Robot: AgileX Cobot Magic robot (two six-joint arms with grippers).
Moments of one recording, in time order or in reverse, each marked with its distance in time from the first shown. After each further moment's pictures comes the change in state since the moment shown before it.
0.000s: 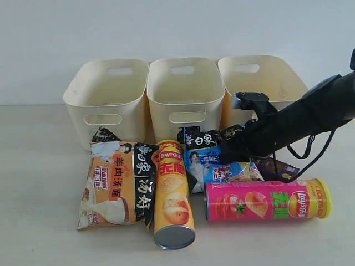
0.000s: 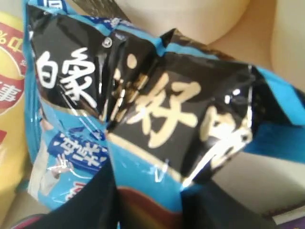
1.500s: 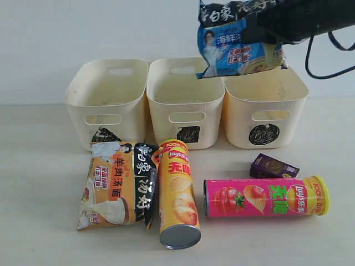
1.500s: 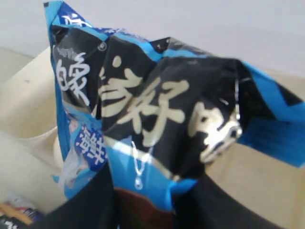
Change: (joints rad) left arm 0.000 0.000 0.000 0.000 0.000 0.000; right arm -0.095 -0.325 -0.242 -0.057 0.031 0.155
